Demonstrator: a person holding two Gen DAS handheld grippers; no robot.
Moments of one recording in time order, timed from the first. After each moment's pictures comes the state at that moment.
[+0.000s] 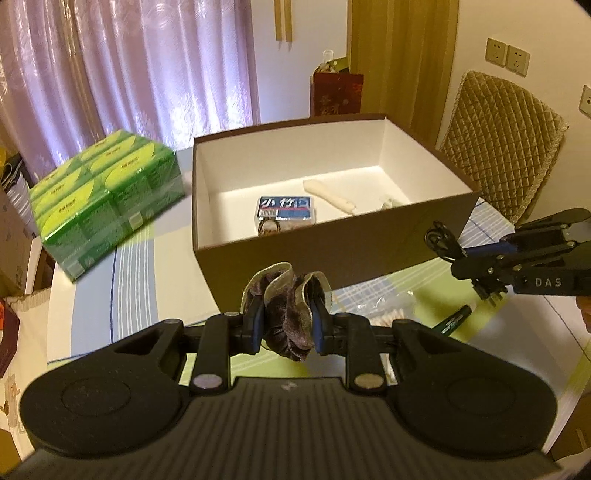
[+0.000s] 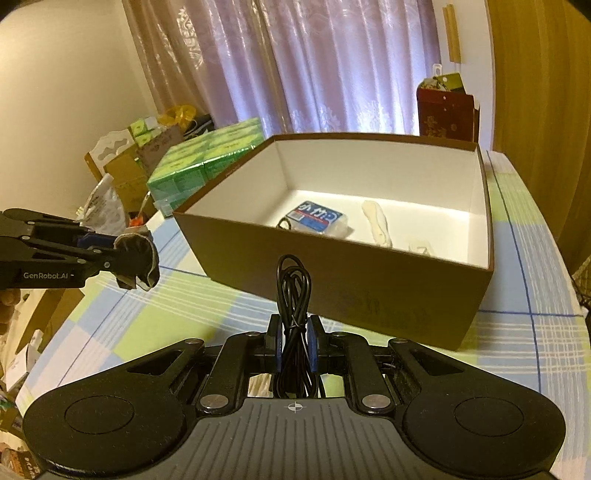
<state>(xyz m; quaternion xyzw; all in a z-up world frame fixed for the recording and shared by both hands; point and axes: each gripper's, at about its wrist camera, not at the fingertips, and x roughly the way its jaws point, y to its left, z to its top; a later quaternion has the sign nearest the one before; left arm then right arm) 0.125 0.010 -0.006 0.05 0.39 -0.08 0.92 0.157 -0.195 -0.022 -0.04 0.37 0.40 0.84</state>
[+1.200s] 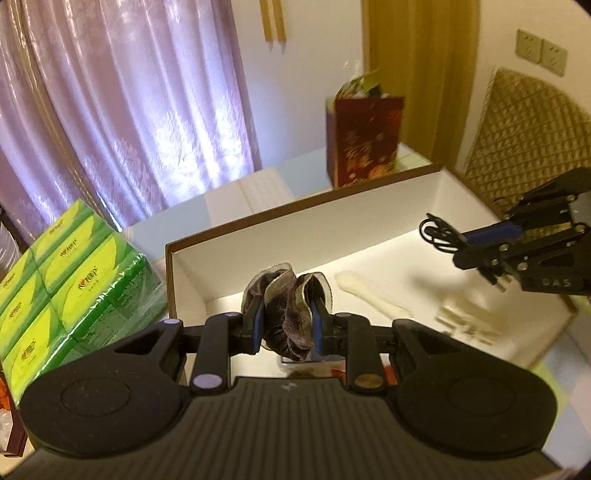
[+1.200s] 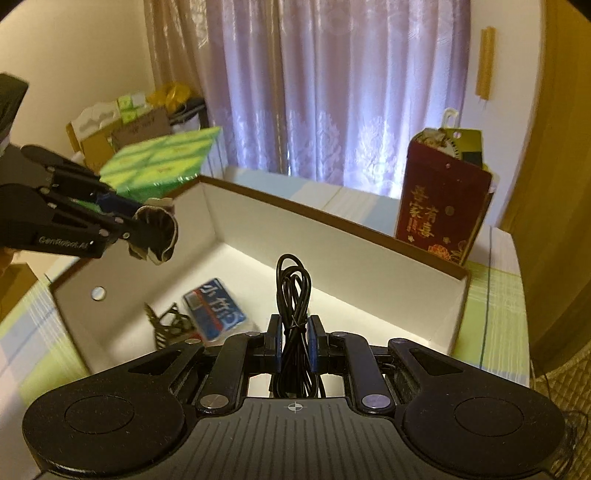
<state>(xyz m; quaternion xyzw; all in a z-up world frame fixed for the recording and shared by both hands) 0.350 -0.004 -0.012 0.10 0.41 -0.08 0.90 0.355 -0.143 -0.020 -0.15 0.35 0.42 0.82</state>
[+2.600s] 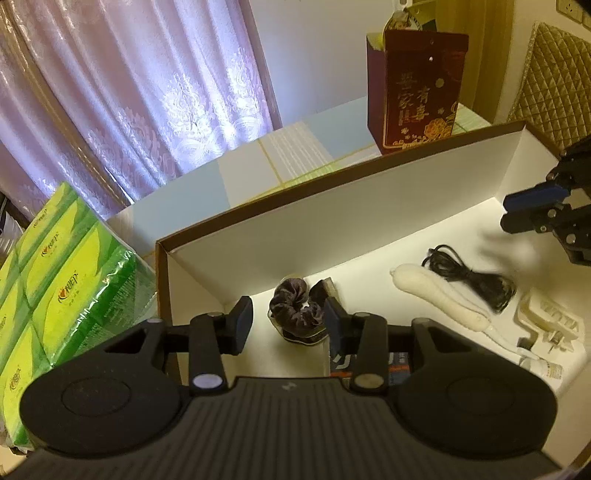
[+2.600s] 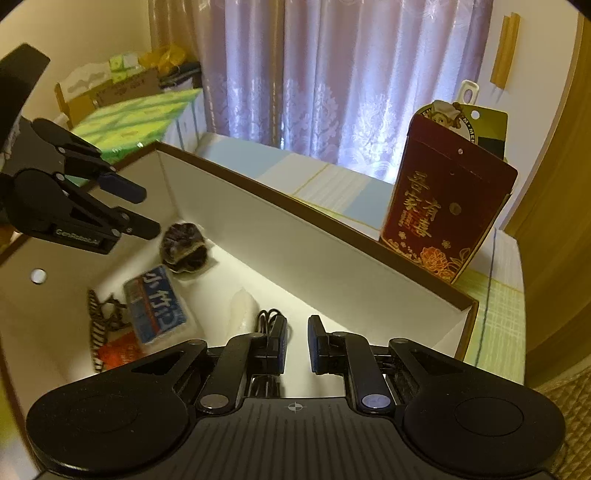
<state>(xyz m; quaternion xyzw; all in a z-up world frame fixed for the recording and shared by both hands) 0.412 0.001 -0.058 0.14 0.45 -0.05 0.88 0.398 -0.128 -0.040 -0.19 0.37 0.41 0.81</state>
